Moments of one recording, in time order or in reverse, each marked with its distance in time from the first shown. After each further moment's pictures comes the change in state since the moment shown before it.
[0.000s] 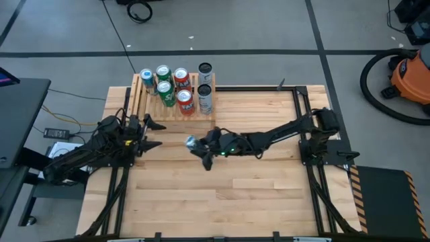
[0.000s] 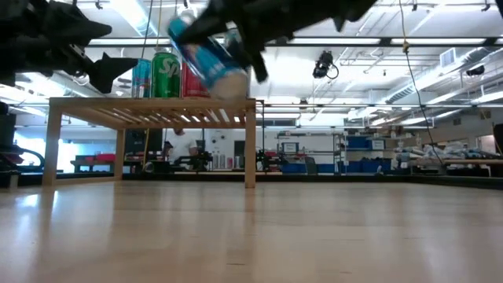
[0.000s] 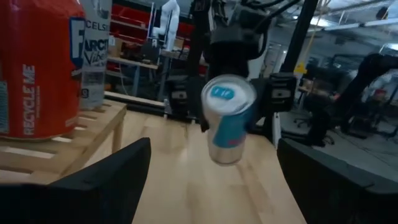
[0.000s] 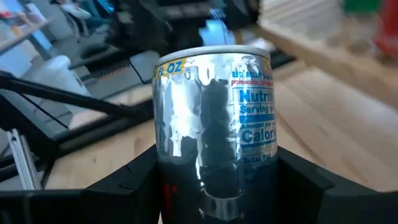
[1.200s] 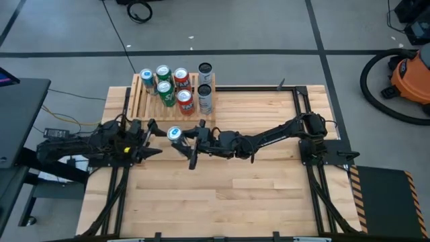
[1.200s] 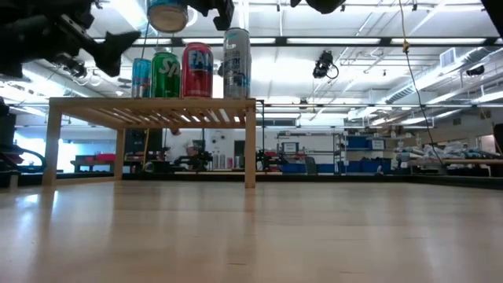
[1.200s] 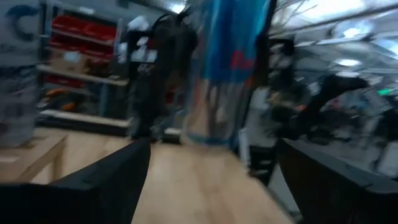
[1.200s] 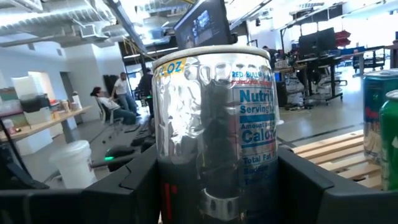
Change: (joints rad) left arm -0.341 0.187 0.002 0.294 -0.222 -0.027; right arm 0.014 0.154 0.242 0.413 0.051 -0.273
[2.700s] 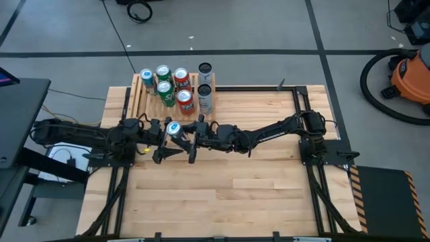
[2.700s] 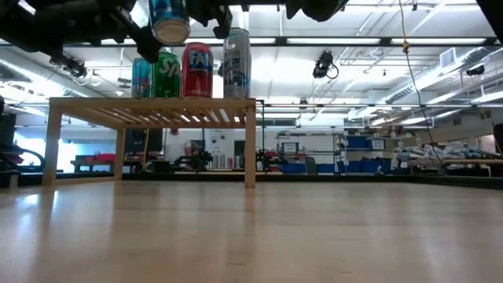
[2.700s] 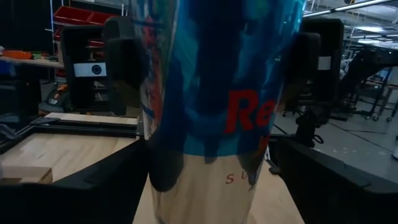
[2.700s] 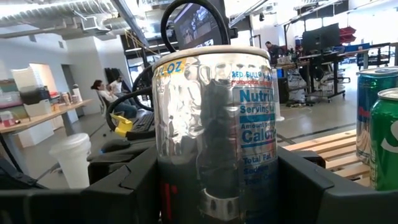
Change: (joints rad) left arm -0.112 0.609 0.206 0.308 -0.127 0.131; right arm -0.047 0.000 0.000 -0.029 -0.071 0.002
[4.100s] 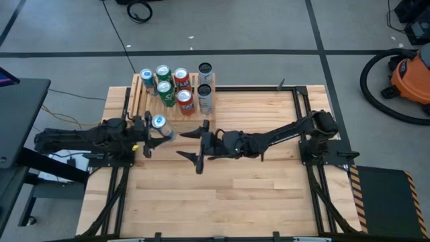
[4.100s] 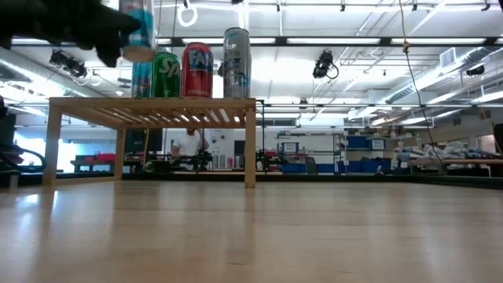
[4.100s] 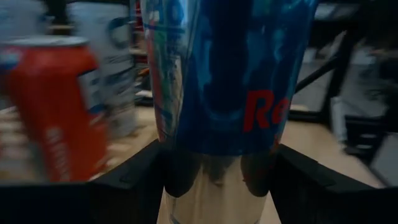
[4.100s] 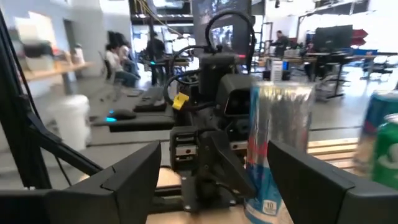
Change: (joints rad) left arm 0.003 -0.494 -0.001 -0.605 -0.285 0.099; right arm 0.096 -0.121 0.000 -0.230 0.061 -0.130
